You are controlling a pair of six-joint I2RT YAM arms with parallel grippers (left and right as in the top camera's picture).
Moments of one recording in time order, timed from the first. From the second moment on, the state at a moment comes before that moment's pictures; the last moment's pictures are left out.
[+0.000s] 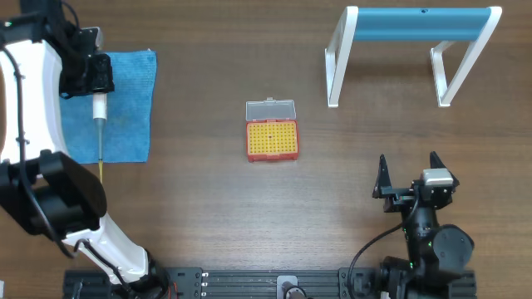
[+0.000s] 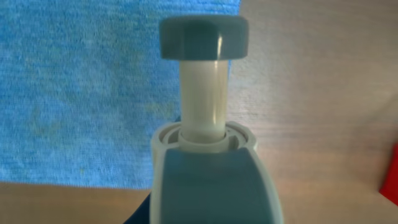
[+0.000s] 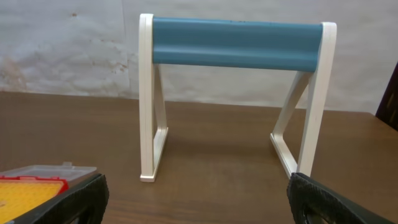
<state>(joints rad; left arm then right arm) 0.30 1.95 1.87 -1.31 0.10 0.16 -0.23 0.01 0.19 -0.24 -0.29 -0.07</state>
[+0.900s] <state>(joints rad) 0.35 2.06 1.87 -1.04 0.07 0.18 -0.23 0.01 0.08 -0.23 -0.29 -0.07</state>
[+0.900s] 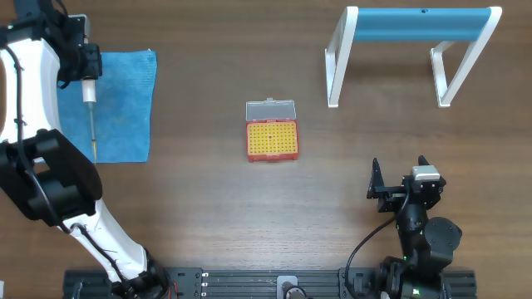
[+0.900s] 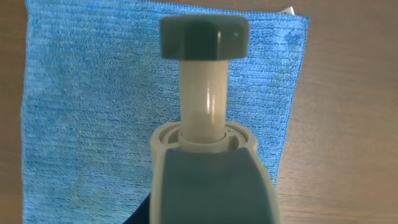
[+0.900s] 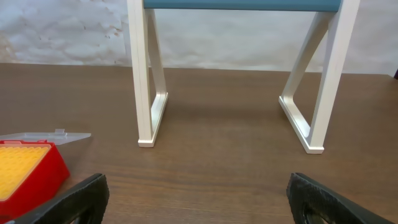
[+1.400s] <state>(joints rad) 0.29 2.21 1.96 -1.01 0.07 0.13 -0.23 0.01 0.08 -0.23 -0.29 -0.07</state>
